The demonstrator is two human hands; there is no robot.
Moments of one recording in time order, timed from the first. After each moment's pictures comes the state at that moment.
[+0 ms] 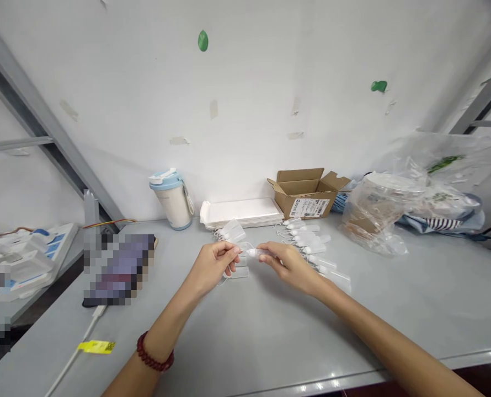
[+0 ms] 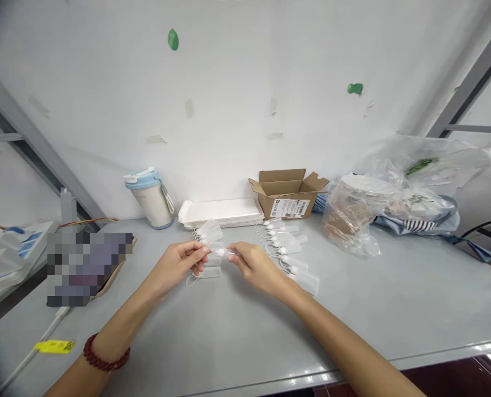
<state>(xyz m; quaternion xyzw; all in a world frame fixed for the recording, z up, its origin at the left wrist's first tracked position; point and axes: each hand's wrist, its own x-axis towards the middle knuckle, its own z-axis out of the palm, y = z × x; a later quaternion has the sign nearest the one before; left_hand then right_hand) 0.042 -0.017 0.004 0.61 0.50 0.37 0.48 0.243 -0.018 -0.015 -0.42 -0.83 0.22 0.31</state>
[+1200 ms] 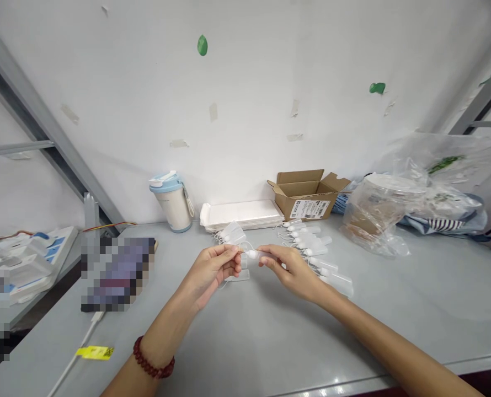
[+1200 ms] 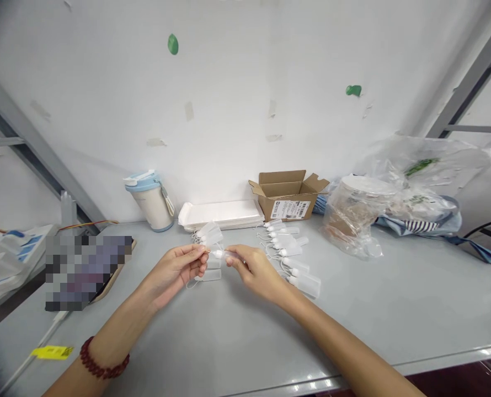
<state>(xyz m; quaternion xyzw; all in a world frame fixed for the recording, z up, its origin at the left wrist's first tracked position) 0.042 -0.021 0.004 0.46 0.39 0.42 0.68 0.240 -0.026 -0.012 -0.41 -0.80 0.25 0.36</state>
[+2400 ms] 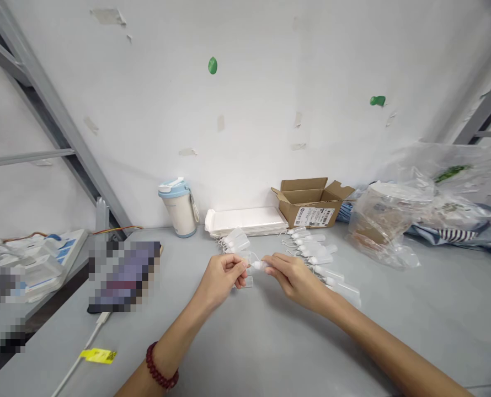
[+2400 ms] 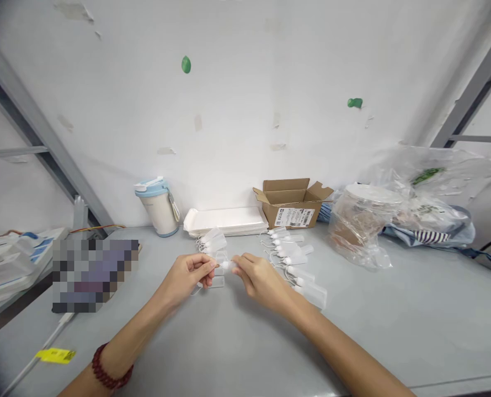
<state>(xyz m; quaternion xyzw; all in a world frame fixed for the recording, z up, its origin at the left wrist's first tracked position) 0.054 -0.025 0.000 0.58 0.49 0.41 0.51 0.246 -0.021 -0.020 -0.37 -0.87 0.09 0.30</state>
